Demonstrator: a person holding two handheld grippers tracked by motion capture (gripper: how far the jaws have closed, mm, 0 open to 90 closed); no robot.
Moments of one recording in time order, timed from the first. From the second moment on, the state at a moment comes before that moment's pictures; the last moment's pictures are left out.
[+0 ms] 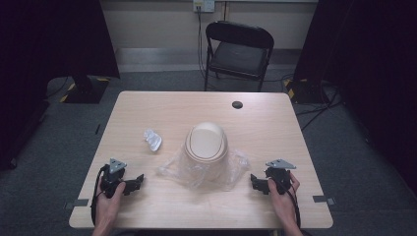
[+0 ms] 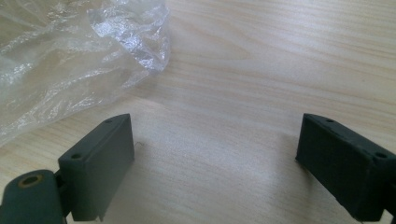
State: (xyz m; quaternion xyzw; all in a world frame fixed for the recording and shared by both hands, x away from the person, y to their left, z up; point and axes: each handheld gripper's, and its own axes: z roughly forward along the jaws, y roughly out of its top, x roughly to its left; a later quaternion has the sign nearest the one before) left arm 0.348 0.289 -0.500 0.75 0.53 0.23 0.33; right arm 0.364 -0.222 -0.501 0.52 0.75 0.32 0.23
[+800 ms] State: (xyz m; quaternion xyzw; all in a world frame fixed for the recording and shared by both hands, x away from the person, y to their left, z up) left arm 0.334 0.270 -0.461 0.76 0.47 0.16 0.42; right arm 0.364 -0.224 -0.501 0.52 0.76 0.32 0.23
